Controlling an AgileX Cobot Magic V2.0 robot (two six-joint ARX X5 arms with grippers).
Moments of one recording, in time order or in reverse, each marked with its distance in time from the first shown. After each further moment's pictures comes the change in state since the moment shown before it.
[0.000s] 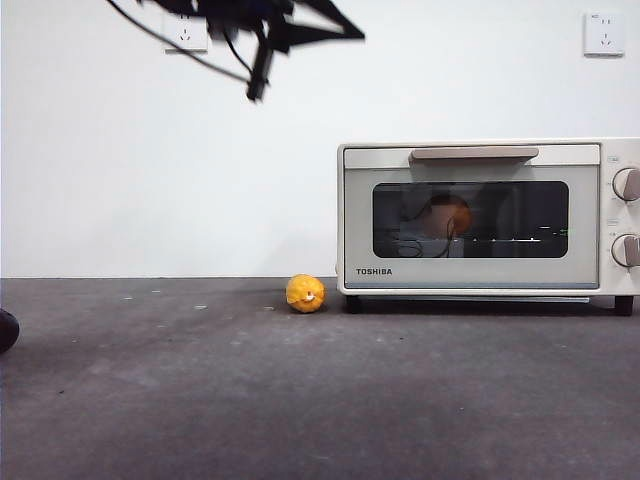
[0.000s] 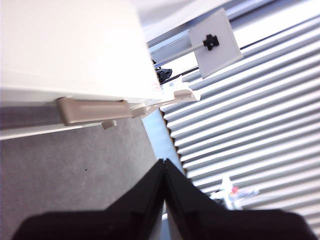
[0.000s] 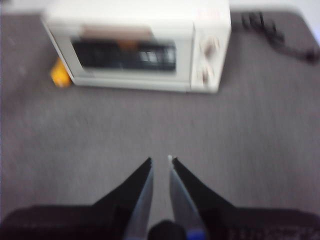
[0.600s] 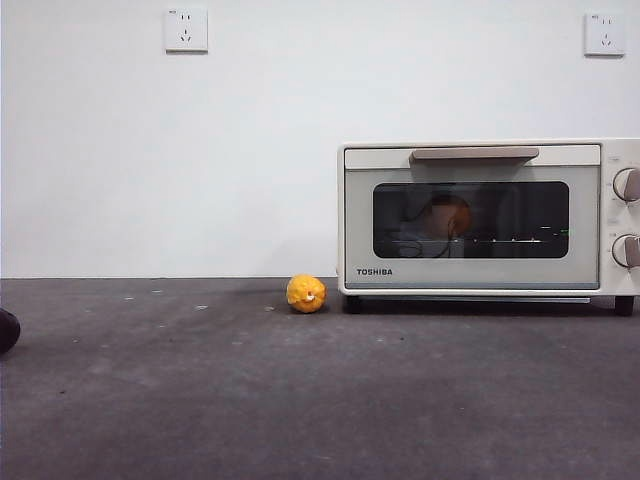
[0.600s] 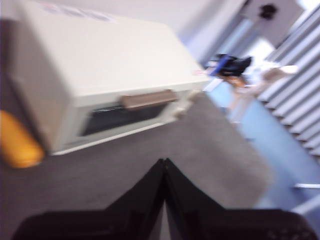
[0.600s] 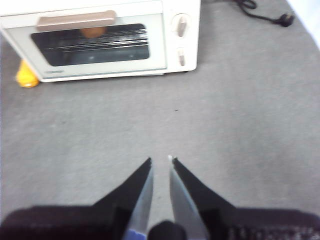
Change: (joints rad) left arm -0.011 -0.437 0.000 -0.631 -0.364 0.568; right arm 0.000 0.077 -0.001 -0.013 0.091 0.146
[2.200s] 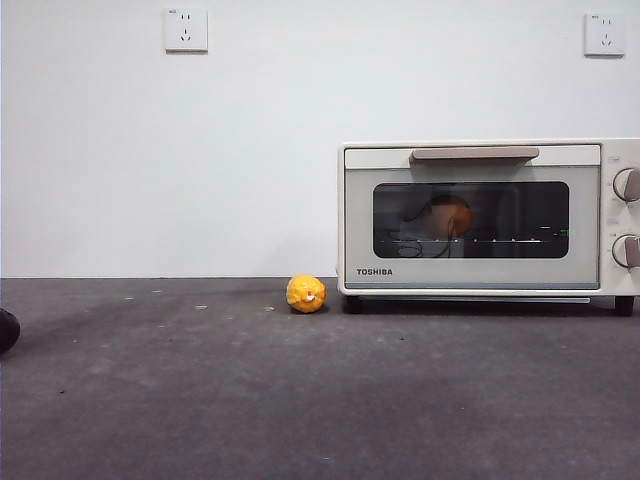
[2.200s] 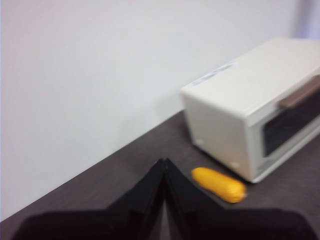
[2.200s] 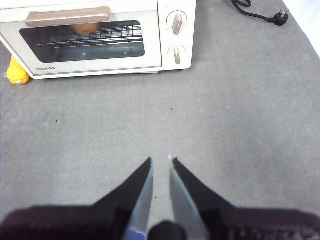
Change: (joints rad) left arm 0.417 -0.282 -0.418 0.400 0.062 0.704; right arm 0.000 0.027 0.000 0.000 0.007 0.002
